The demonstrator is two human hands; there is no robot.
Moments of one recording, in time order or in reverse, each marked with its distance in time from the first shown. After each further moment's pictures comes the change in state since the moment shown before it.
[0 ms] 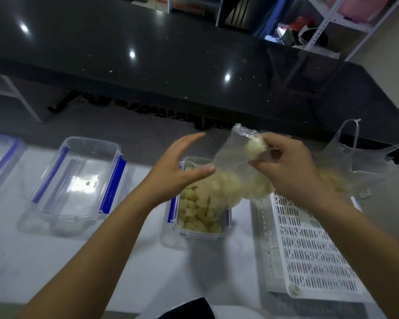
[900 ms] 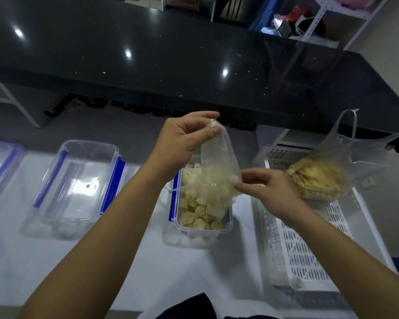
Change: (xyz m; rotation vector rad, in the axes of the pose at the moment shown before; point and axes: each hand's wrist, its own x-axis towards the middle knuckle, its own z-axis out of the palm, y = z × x) left_hand 0.038 0.040 0.002 -0.427 0.110 0.102; right_hand -0.030 0.047 0.036 0.313 -0.112 0.298
